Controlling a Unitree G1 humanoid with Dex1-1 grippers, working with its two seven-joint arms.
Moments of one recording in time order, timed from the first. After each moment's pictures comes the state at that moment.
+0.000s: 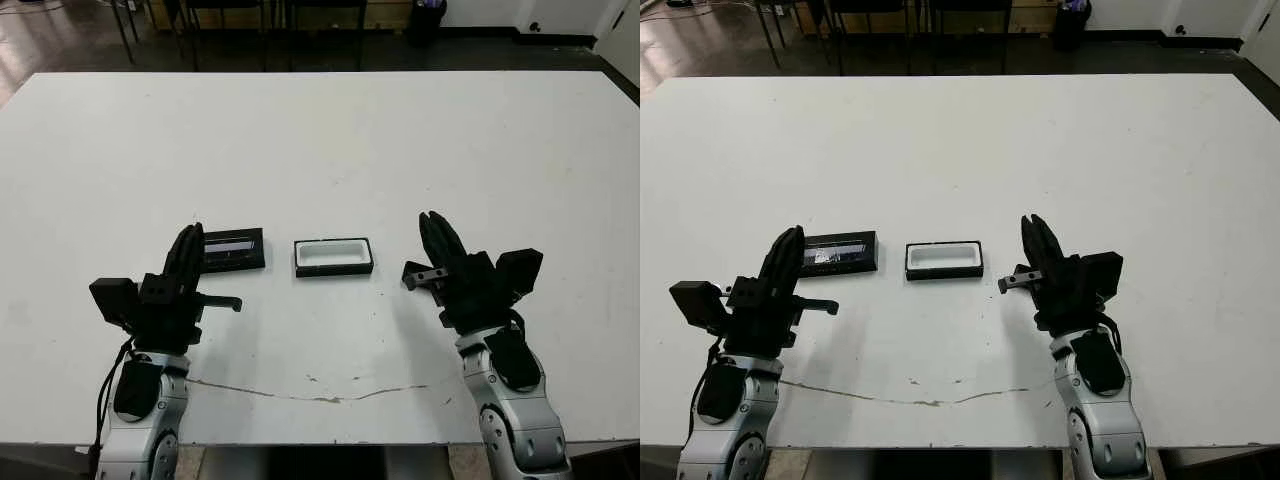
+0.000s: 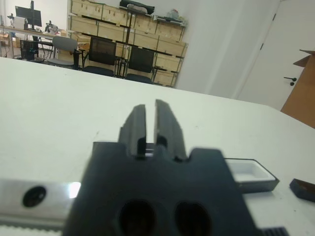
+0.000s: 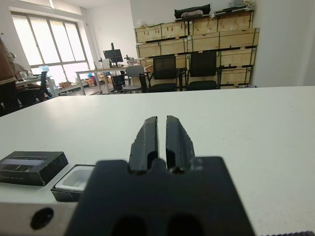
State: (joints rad) left arm 0.22 0.07 0.02 -0.33 -0.23 -0.06 -0.13; right arm 0.08 -0.10 0.07 -0.31 0.16 0.06 0.18
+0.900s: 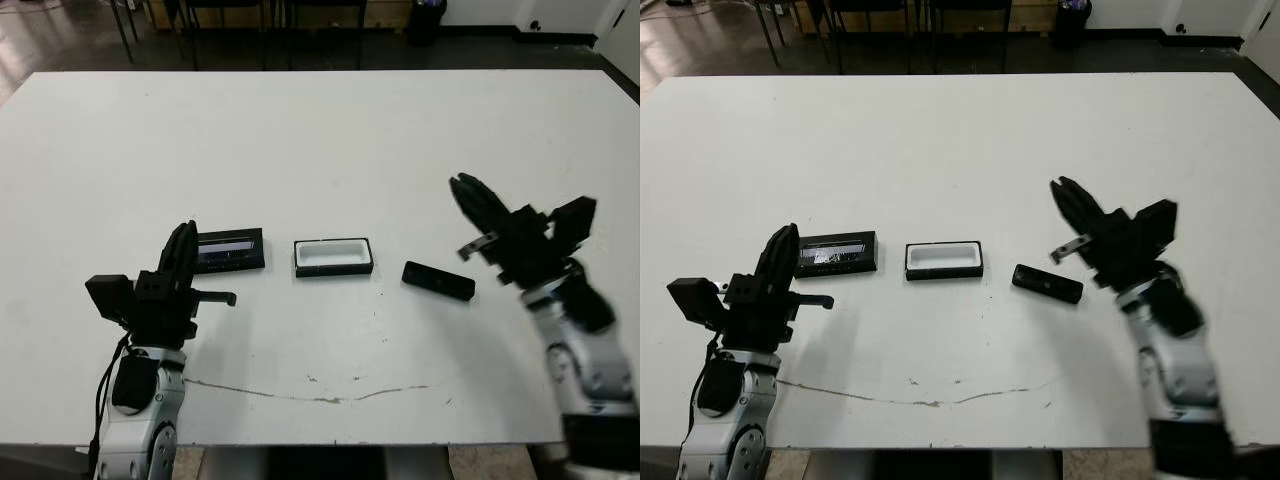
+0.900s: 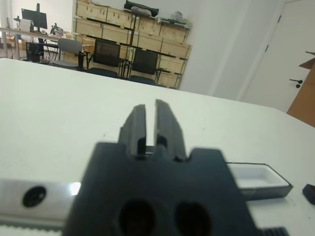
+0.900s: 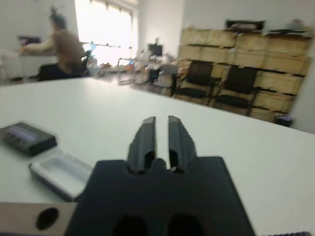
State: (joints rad) left arm 0.18 0.07 0.04 -0.26 -0.23 -0.11 -0.14; right arm -0.20 -0.49 -0.13 0.00 0.38 0.05 0.67
